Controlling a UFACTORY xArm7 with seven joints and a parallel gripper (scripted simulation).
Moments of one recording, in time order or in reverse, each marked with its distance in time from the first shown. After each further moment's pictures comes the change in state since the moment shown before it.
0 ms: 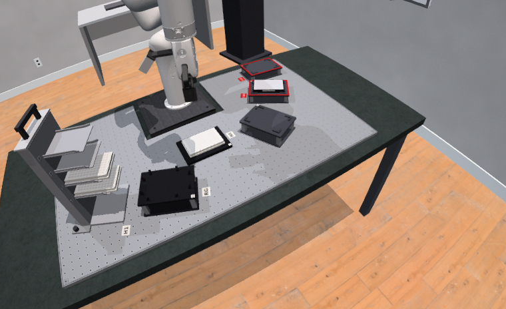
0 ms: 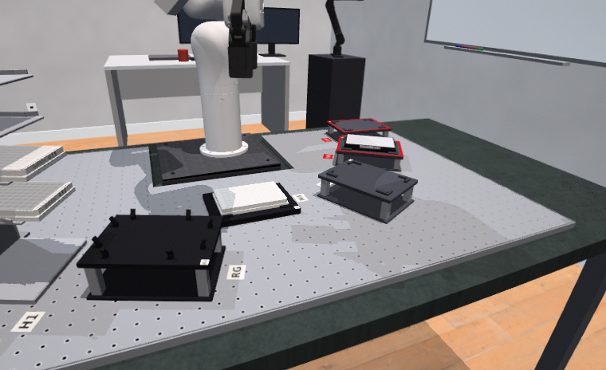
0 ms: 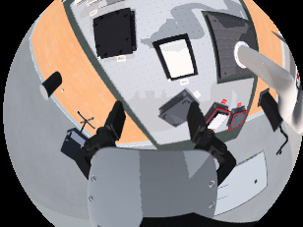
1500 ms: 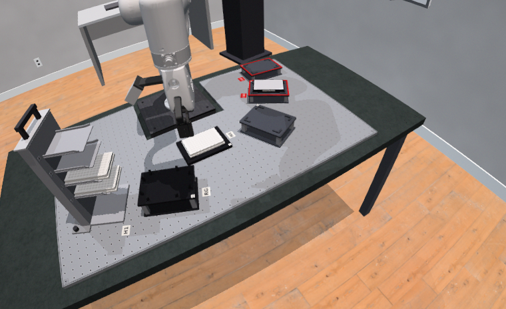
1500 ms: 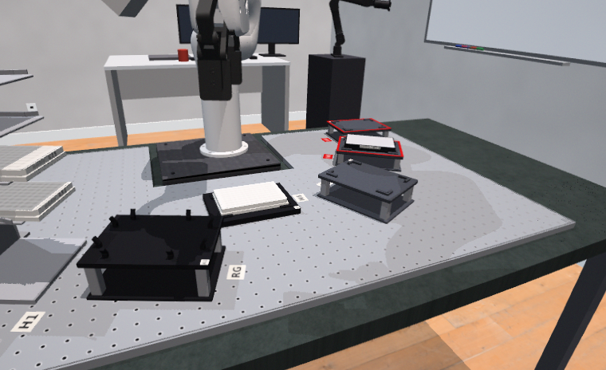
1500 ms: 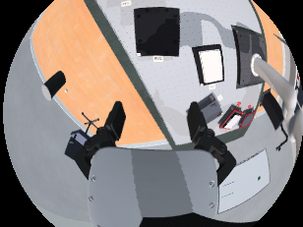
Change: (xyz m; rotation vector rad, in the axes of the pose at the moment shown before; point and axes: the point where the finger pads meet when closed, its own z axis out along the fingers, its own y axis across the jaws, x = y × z) arm 0.011 -0.135 0.002 -0.005 -0.001 0.008
